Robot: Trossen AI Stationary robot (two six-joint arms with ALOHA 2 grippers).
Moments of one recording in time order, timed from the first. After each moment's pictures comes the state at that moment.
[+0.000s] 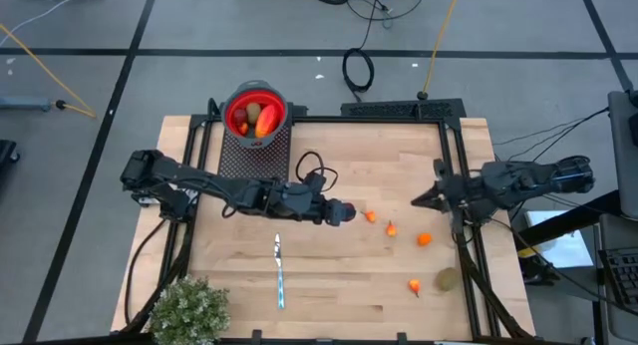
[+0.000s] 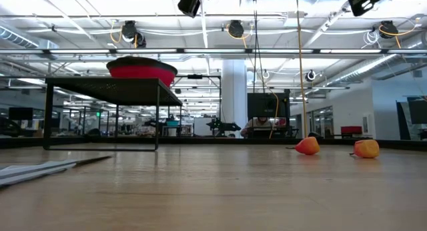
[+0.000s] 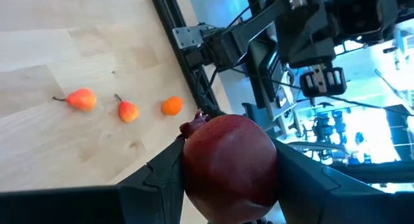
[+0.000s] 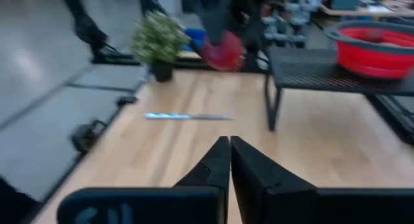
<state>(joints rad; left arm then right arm) -0.19 1.67 1.38 -0.09 -0.24 -1.26 0.23 0.44 0.66 -0.46 0.04 0.05</state>
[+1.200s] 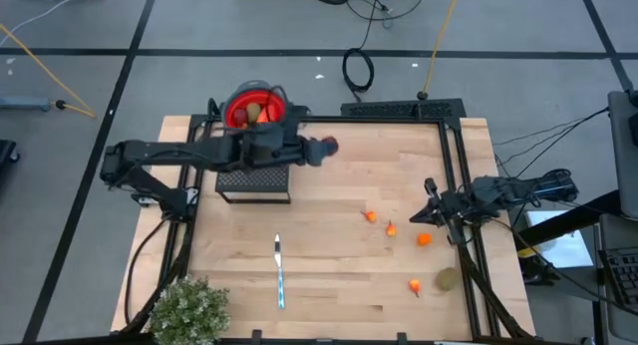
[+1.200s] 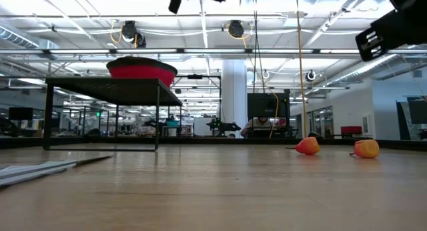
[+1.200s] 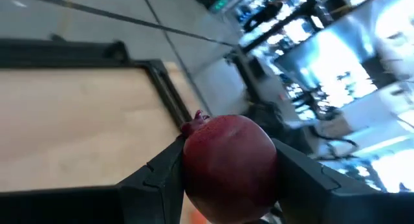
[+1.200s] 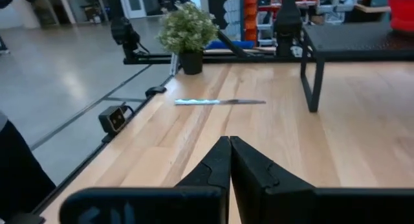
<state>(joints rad) 0.08 1.46 1.38 -0.16 -0.27 -0.97 0.23 0.11 0.24 -0.28 -0.07 0.12</state>
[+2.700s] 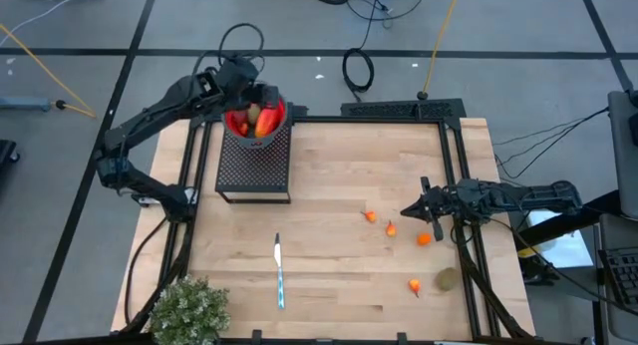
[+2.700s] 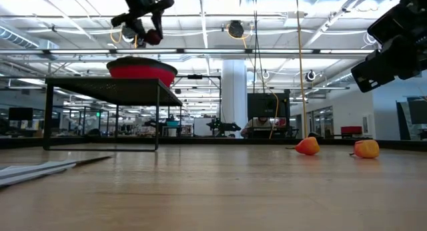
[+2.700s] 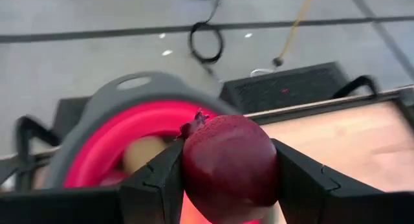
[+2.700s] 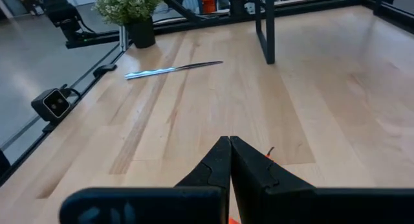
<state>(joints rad) 0.57 1.43 1.61 -0.97 -0.38 -0.66 0.07 0.10 0.11 -0.28 -0.07 0.17</state>
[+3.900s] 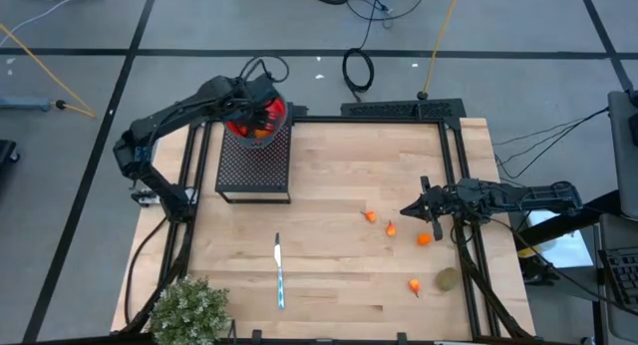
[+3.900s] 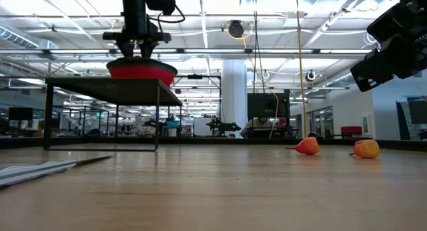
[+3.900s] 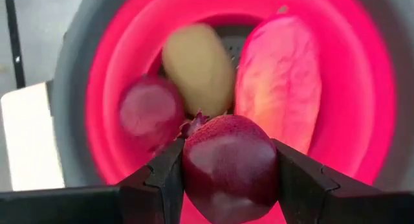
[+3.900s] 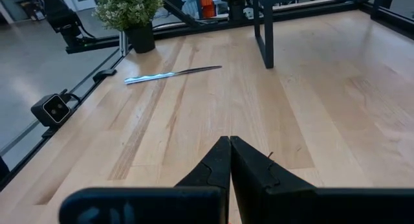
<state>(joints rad) 0.58 1.59 1.61 -1.32 -0.34 -0.70 0.06 0.10 0.10 -0.25 -0.08 0.17</state>
